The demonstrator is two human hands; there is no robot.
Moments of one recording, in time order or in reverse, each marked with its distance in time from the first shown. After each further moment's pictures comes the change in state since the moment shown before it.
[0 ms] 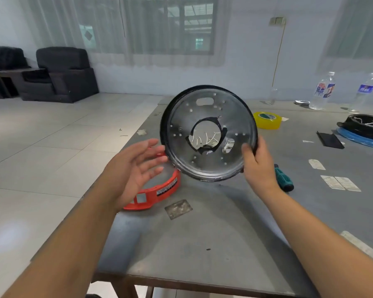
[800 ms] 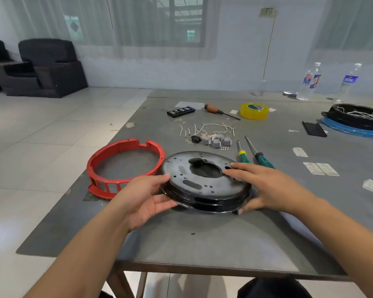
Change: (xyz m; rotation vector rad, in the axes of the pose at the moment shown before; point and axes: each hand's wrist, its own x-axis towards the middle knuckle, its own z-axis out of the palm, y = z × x) left_hand -0.031 -0.061 0.038 -0.017 0.030 -0.417; right_hand -0.036 0.016 -0.101 -0.915 -0.813 -0.435
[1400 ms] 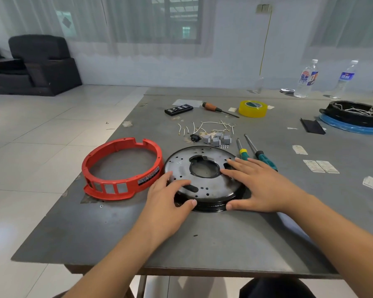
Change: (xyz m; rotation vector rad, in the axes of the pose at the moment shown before) left_hand 0.009 -0.044 0.008 1.211 0.139 0.564; right_hand 0.014 -0.015 0.007 -0.093 -0.093 0.078
